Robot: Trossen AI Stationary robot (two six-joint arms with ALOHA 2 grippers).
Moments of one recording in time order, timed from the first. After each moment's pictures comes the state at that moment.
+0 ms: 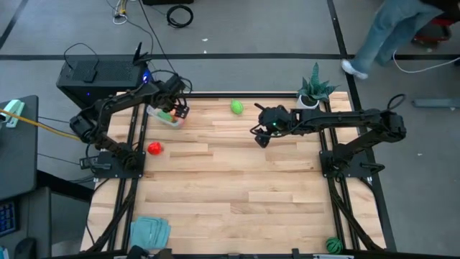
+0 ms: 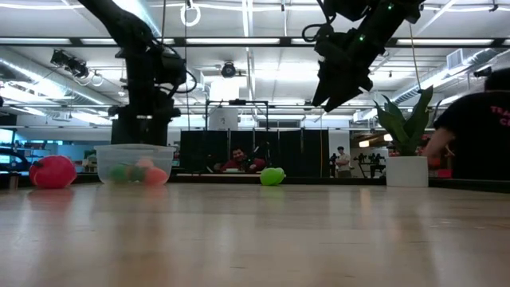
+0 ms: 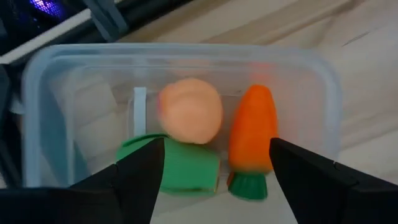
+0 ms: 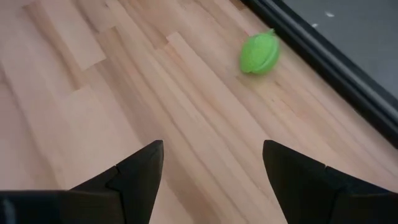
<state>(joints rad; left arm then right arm) 0.80 1.50 1.02 -0.80 -0.22 -0.30 -0.18 1.34 0.99 -0.53 0.31 0.34</state>
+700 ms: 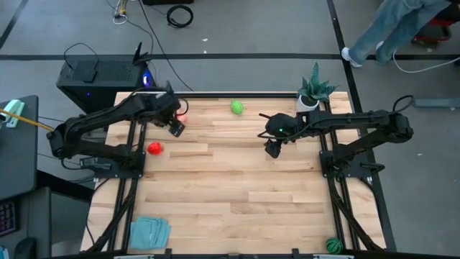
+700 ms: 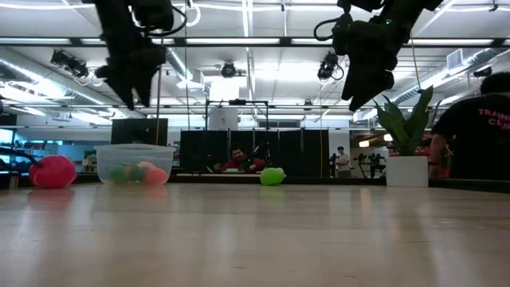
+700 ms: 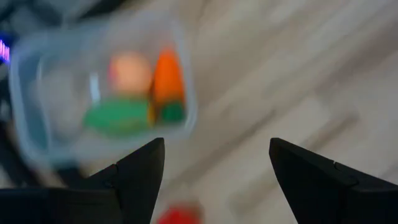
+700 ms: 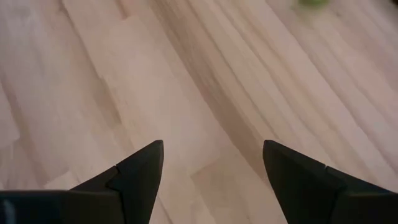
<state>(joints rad) 0.47 1.18 1.03 -1.04 -0.23 -0.40 -0.12 1.26 0.99 -0.75 0.12 0.42</state>
